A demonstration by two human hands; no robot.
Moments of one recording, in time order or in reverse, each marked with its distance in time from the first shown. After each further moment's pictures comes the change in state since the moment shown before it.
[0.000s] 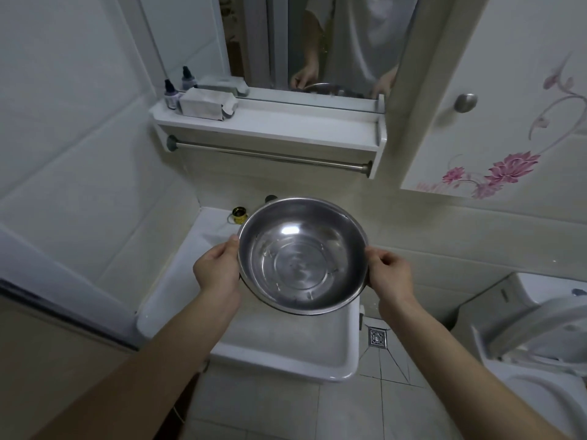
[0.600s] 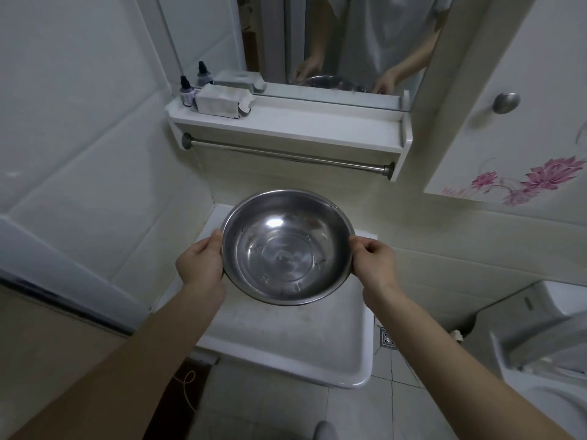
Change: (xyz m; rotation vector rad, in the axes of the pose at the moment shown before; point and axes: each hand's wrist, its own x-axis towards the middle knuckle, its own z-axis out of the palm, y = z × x) left_hand 0.047 0.021 -0.027 -0.042 0.114 0.047; right_hand 0.006 -0.015 0.064 0.036 -0.073 0.027
